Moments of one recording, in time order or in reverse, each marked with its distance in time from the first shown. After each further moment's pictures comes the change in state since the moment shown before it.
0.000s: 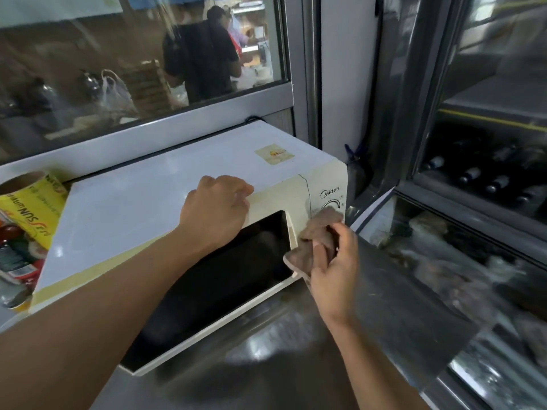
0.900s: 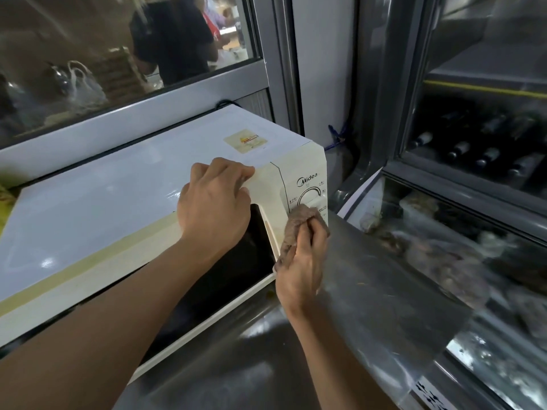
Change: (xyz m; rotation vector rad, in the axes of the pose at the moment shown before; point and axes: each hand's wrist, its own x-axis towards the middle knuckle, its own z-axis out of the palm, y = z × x) left_hand 0.011 0.033 0.044 0.136 0.218 0.073; right_hand -0.006 0.043 0.038 -0.316 0.003 0.019
